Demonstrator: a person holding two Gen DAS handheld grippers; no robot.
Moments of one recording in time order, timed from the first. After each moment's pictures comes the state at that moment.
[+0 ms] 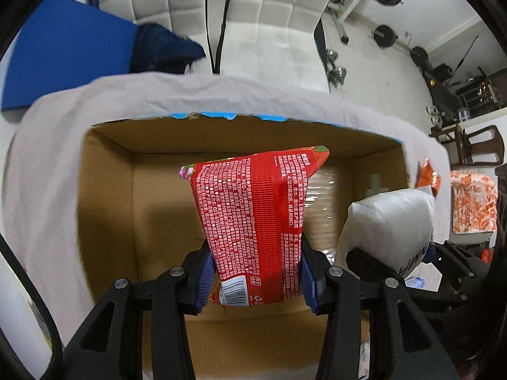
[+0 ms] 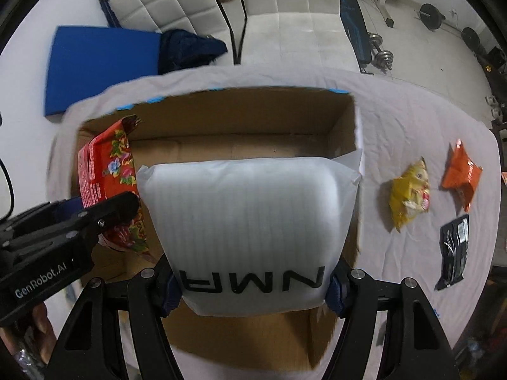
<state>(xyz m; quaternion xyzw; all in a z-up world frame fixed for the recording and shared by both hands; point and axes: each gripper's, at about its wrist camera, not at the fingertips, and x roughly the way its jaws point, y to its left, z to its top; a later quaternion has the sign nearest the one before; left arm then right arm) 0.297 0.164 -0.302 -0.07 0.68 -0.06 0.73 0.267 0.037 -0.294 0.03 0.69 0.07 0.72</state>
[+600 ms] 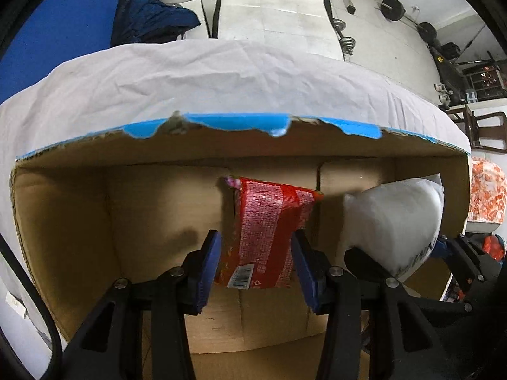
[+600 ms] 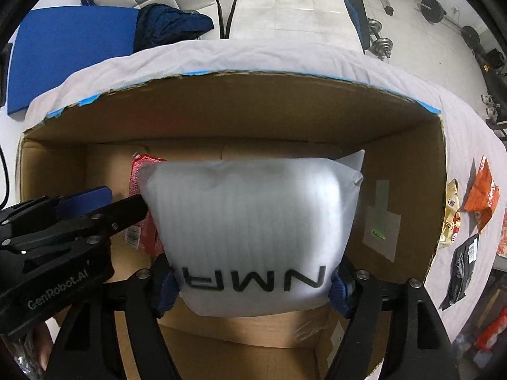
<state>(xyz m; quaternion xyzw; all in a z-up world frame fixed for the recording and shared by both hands) 0.333 0.171 -0.361 -0.06 0.73 -0.08 0.68 0.308 0.064 -0.362 0.00 0.72 0.05 0.69</state>
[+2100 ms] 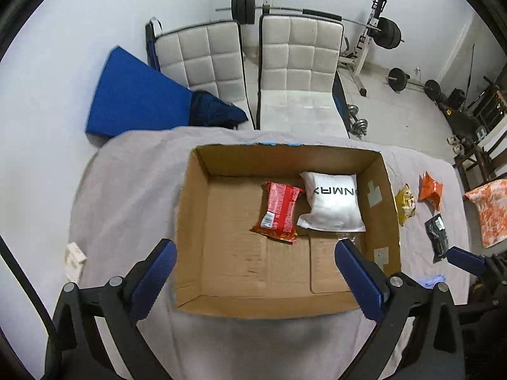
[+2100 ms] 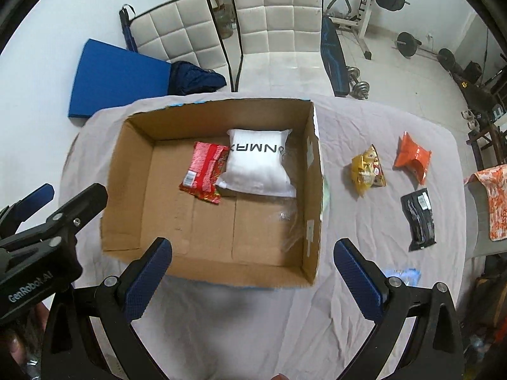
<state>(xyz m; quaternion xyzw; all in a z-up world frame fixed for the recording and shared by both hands) 0.163 0.180 -0.168 0.00 0.53 0.02 0.84 0.139 0.031 -0.180 0.03 0.61 0.06 0.79</state>
